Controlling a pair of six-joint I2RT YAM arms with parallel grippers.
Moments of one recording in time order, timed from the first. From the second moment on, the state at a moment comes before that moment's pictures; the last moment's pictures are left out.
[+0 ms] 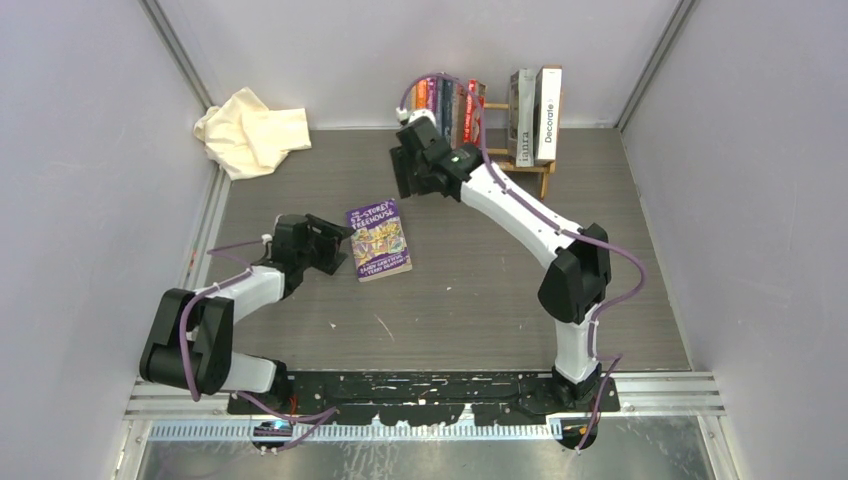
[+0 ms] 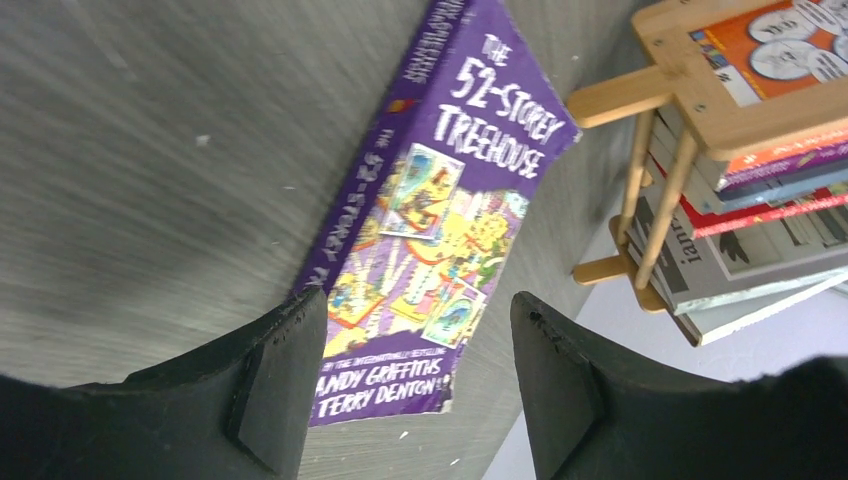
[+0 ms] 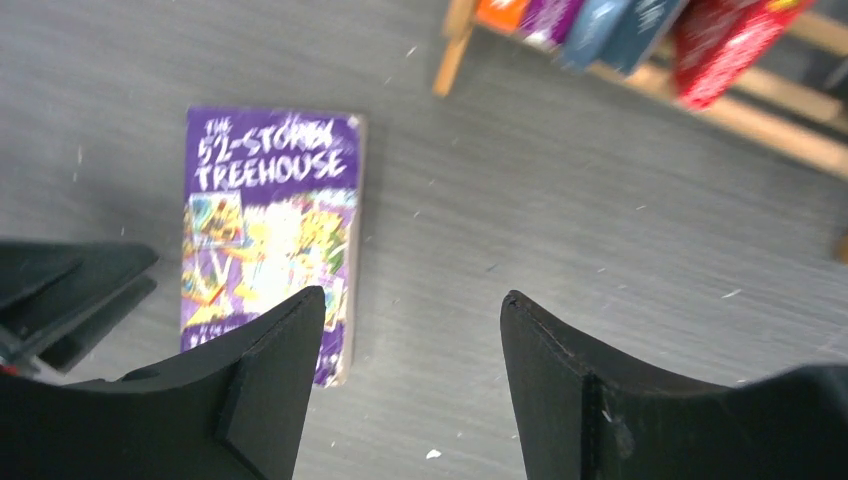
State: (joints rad) left arm -0.21 1.38 0.55 0.20 0.11 -1.34; right arm 0.70 1.93 1.94 -0.77 0.32 0.28
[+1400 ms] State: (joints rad) left arm -0.15 1.59 0.50 0.44 0.31 -1.37; right arm 0.65 2.03 1.27 0.04 -0.26 0.69
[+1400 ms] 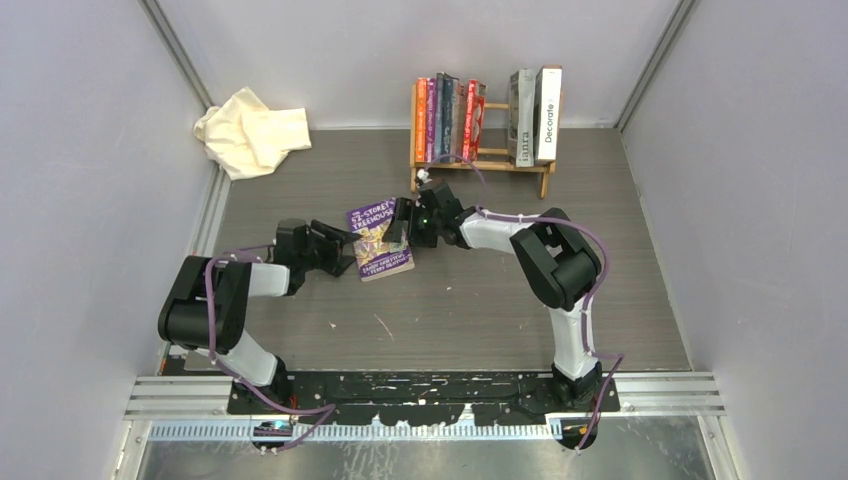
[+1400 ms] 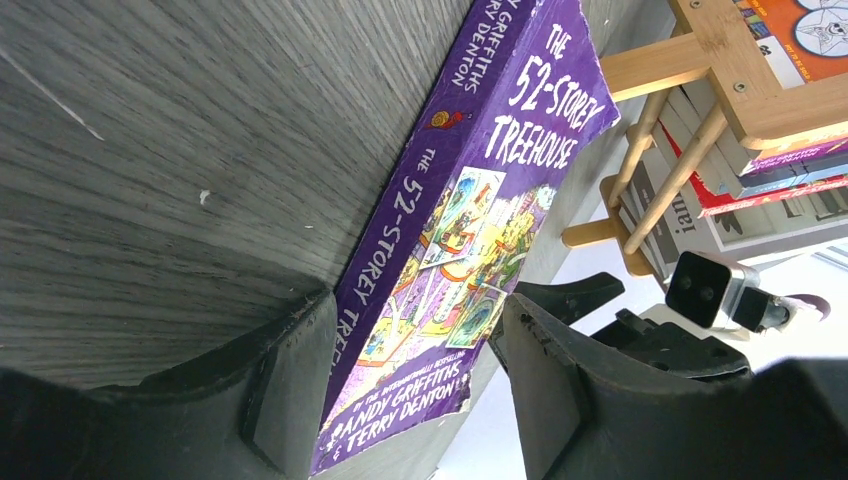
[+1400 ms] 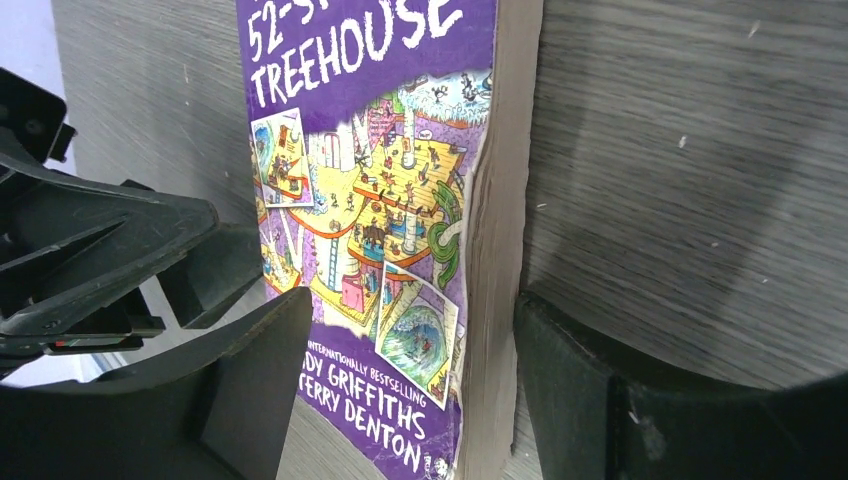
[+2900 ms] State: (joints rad) left arm -0.10 1.71 0.50 0.69 0.37 -1.37; right arm 0.64 2.01 1.15 0.14 -0.37 0.95
